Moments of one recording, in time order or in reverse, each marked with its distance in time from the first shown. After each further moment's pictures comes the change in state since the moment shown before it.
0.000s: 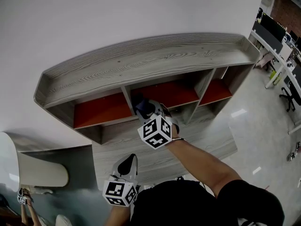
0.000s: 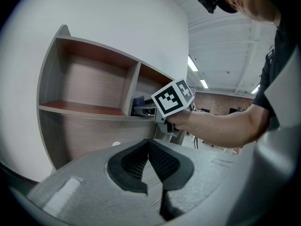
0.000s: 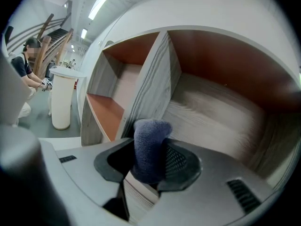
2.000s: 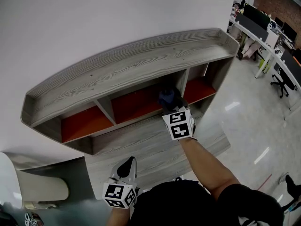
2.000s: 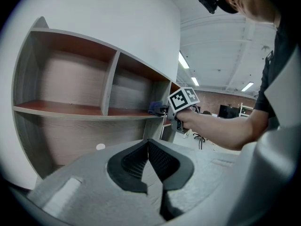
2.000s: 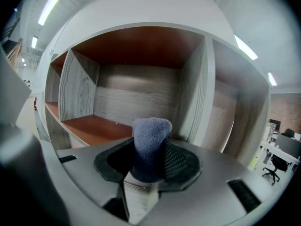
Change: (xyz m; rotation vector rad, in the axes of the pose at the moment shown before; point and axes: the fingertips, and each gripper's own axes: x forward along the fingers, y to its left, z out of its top) left arm 0.041 -0.048 0.004 0.046 0.031 -0.108; right arm -0.082 -0.160 -0.115 0.370 0.083 -0.334
